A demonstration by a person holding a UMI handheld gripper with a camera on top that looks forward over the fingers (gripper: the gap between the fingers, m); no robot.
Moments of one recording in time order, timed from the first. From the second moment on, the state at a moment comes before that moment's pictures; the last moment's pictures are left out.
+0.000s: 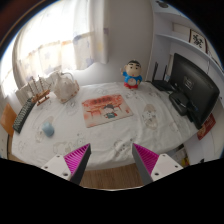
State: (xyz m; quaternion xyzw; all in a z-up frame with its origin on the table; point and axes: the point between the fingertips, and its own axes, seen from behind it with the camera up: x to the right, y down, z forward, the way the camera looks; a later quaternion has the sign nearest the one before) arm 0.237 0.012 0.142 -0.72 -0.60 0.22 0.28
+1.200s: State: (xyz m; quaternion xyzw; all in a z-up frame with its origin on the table) arm 0.052 -0.291 -0.002 -0.62 -0.65 0.31 0.33
